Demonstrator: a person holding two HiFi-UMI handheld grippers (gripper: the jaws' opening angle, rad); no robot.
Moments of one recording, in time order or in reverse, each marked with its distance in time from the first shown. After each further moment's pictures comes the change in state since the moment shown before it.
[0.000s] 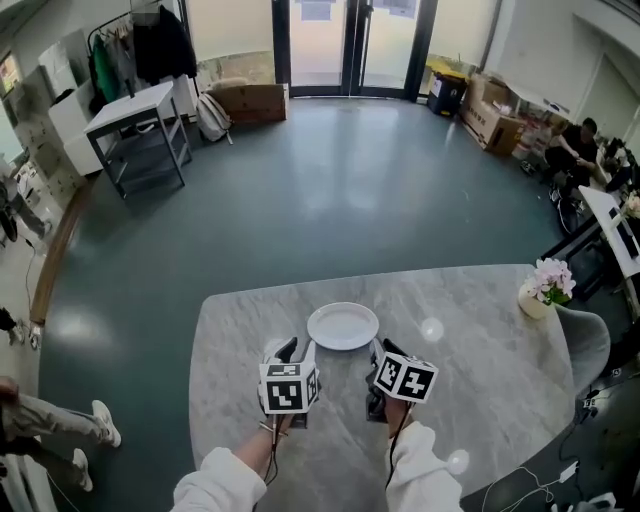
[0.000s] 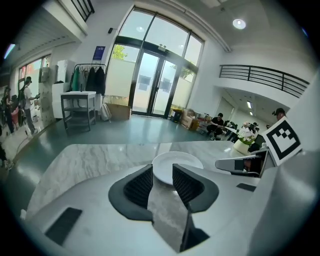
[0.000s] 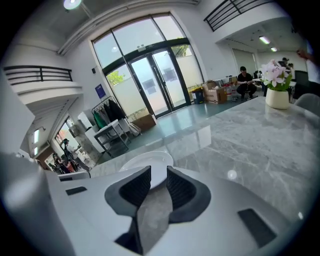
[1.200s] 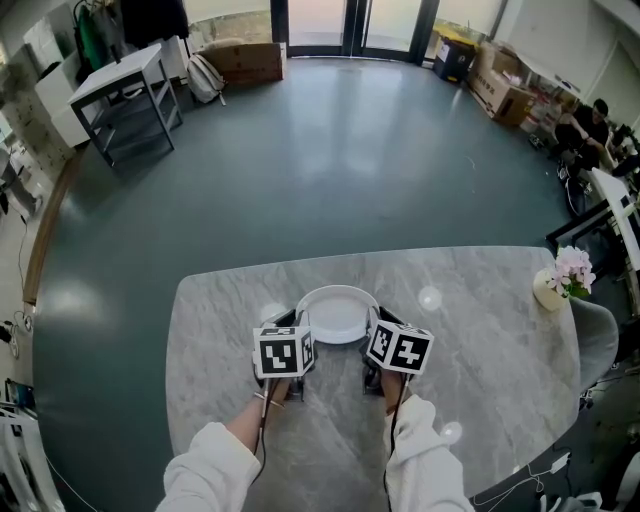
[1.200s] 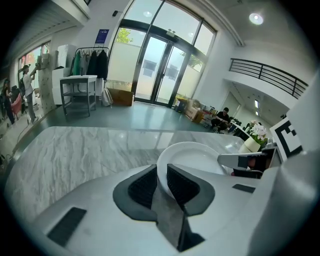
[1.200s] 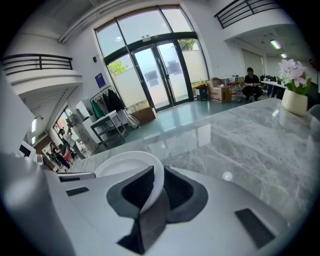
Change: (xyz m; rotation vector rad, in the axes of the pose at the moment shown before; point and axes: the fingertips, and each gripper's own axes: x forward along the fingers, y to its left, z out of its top) left arm 0.089 0.018 -0.018 -0.077 0.131 0.003; right arm 0.078 -0.018 0.009 -0.076 0.068 -0.015
